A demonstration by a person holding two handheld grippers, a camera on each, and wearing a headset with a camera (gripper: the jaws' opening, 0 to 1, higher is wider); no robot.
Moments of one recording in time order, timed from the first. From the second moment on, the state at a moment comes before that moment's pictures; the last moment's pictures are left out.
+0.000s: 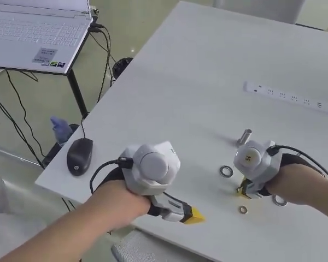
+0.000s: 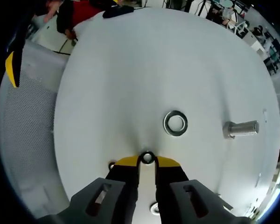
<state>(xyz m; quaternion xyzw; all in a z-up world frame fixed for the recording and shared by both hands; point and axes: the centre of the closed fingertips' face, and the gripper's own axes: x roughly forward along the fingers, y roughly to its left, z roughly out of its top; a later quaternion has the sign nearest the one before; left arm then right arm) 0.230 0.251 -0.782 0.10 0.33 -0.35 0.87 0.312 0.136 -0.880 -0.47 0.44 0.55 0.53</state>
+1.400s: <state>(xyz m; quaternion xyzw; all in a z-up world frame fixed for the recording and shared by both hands) 0.224 0.238 -0.779 0.10 0.33 -0.35 0.87 0.325 0.107 -0.856 -0.42 0.46 0.52 0.58</state>
